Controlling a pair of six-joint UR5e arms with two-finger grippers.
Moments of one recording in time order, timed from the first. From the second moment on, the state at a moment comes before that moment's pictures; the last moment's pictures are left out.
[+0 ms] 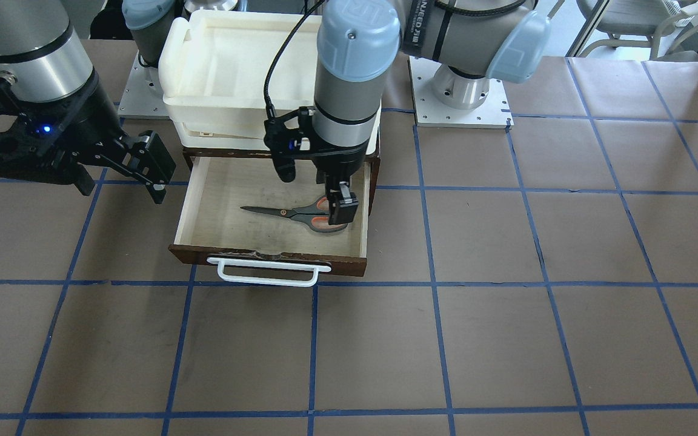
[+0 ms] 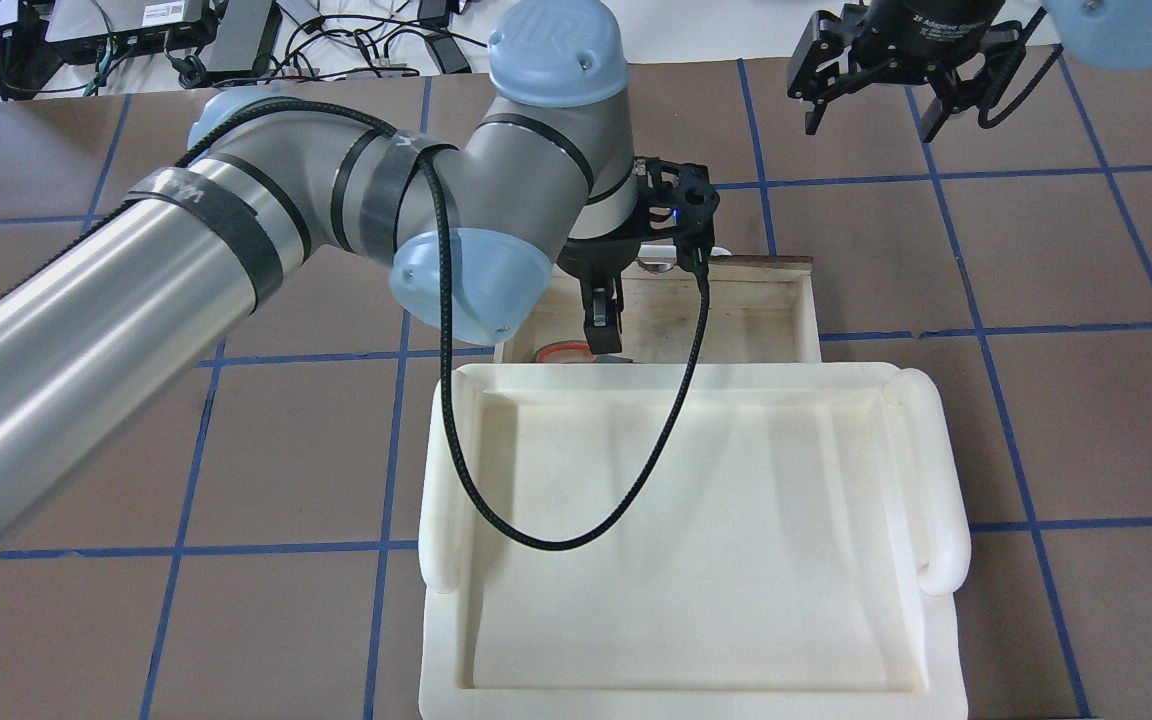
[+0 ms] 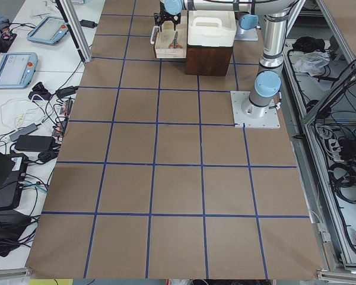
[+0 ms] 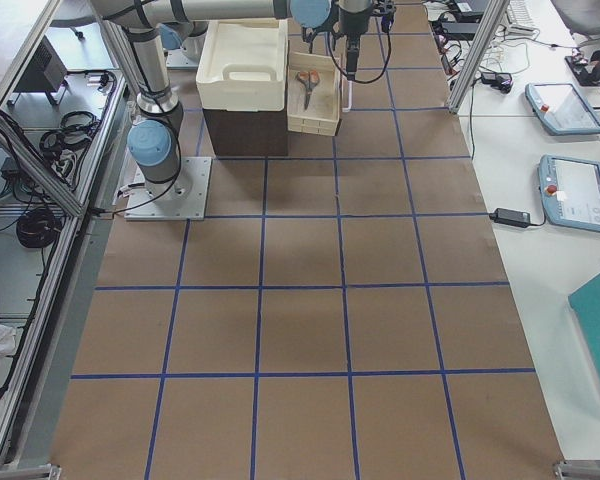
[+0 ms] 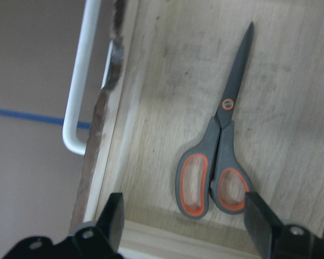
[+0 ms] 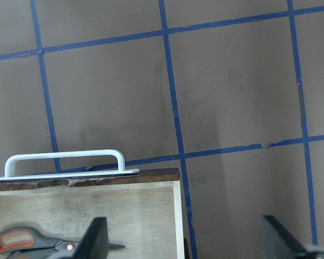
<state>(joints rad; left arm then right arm) -1.90 -1.81 -1.52 -1.36 1.49 0.89 1.58 -1.45 1.41 -1.62 -1.55 0.13</state>
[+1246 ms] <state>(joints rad) -1.62 -1.60 -1.53 -1.56 1.59 0.04 1.61 -1.45 1.41 -1.58 -1.53 -0.01</state>
